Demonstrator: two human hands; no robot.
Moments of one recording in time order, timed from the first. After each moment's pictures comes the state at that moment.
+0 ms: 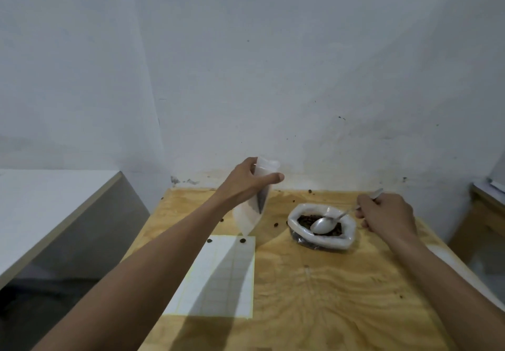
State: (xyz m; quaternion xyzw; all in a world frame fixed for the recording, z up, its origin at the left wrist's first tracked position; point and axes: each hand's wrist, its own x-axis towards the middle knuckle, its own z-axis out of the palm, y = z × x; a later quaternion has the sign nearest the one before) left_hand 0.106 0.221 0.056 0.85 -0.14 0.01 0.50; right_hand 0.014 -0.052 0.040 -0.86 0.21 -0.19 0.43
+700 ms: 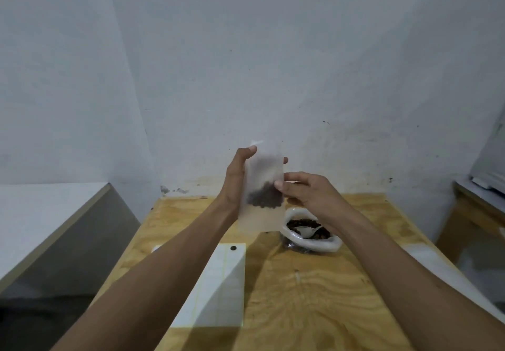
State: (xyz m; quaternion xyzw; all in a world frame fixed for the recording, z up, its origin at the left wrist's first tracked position) left_hand 0.083 0.192 0.082 0.56 -0.15 -0.17 0.80; right_hand 0.038 0.019 0.075 -0.77 -0.03 -0.01 0.64
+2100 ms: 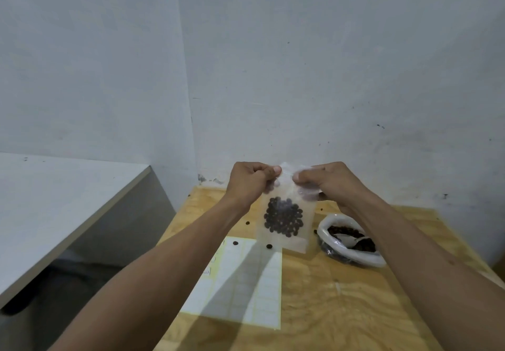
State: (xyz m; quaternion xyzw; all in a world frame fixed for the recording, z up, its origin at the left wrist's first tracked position) left_hand 0.091 0.254 0.071 0.73 -0.03 0.08 0.68; right_hand 0.087 0.068 0.091 -0.80 0.00 0.01 0.61
